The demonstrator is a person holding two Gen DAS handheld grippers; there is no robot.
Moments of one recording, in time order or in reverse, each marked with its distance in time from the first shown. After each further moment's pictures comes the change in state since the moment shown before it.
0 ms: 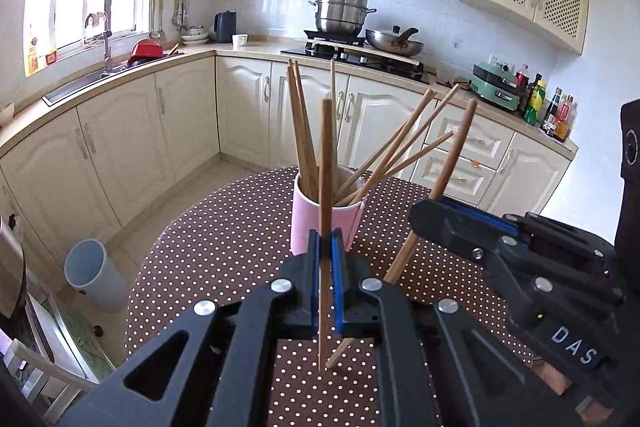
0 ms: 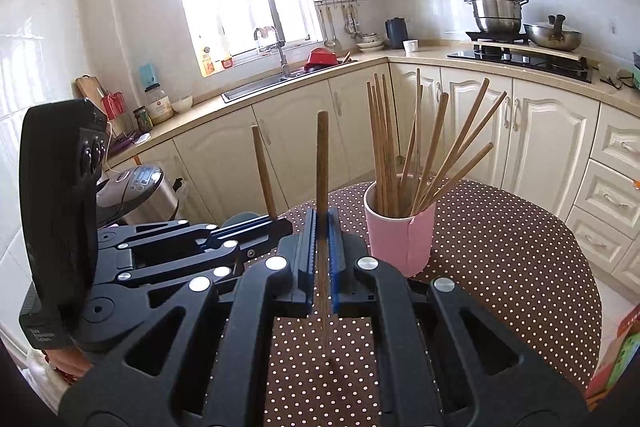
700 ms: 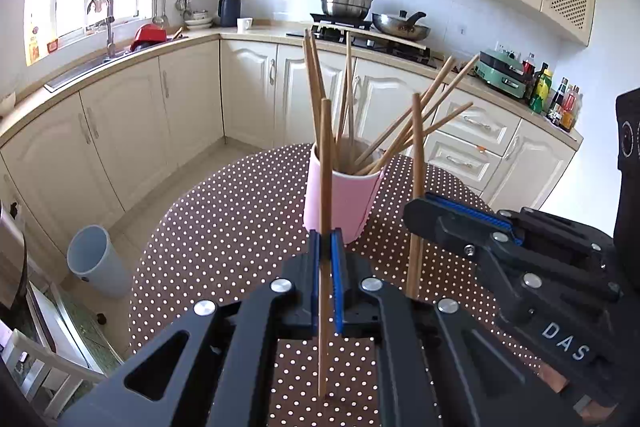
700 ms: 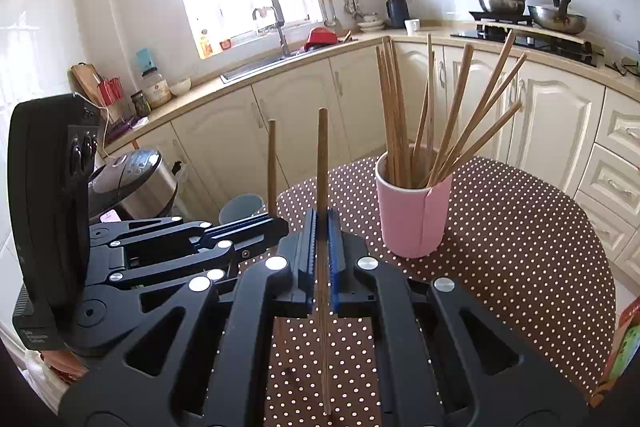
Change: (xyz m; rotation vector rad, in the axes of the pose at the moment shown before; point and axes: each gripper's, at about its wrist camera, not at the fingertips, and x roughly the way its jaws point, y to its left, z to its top) left arm 0.006 0.021 -0.018 0.000 0.050 0.006; right arm 0.017 0.007 -0.011 0.009 0.065 0.000
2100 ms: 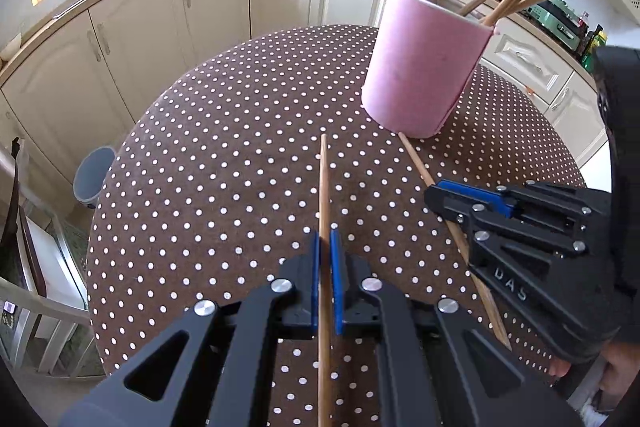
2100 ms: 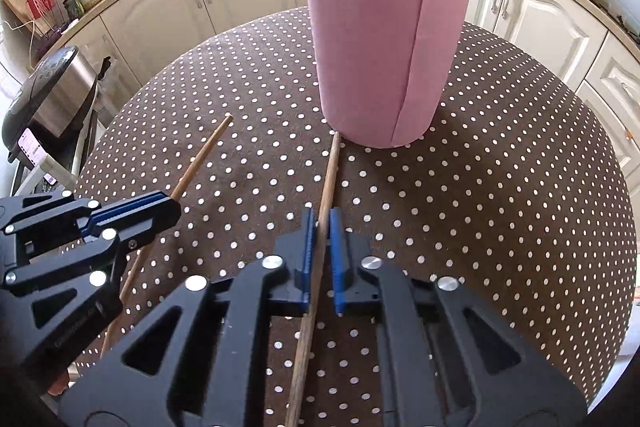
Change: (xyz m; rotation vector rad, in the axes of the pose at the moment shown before) left arm 0.108 0.042 -0.060 -0.084 0.300 0.101; right arm 0.148 -0.040 -0.074 -0.015 0.432 -0.177
